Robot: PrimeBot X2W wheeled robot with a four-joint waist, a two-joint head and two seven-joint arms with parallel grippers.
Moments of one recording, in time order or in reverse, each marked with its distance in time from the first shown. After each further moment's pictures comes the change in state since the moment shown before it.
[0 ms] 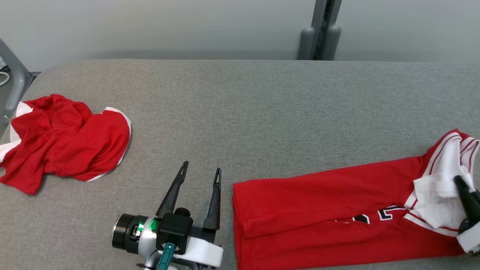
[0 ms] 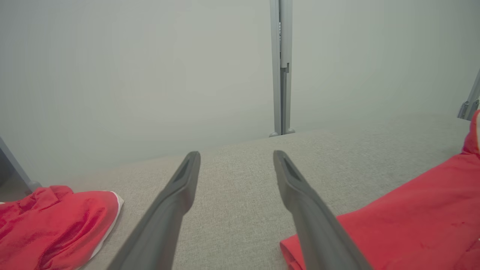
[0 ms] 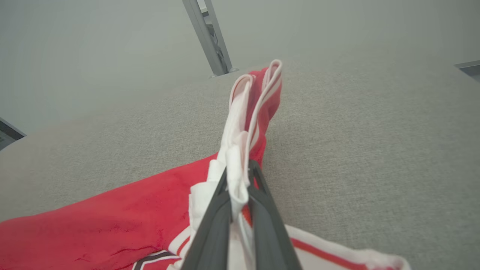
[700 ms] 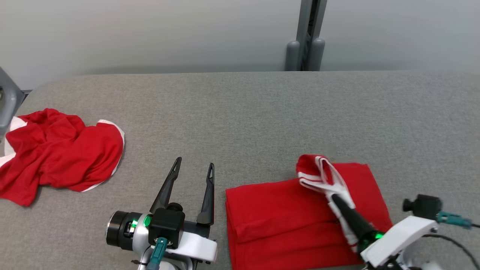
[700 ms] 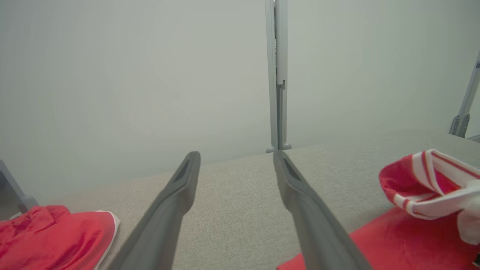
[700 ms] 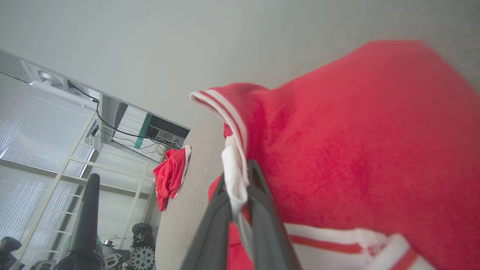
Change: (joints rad) left arm -0.017 0.000 0.033 0.012 -0.013 -0.017 0.000; right arm 0.068 0.323 0.042 -0.314 0.264 0.000 0.310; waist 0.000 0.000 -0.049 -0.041
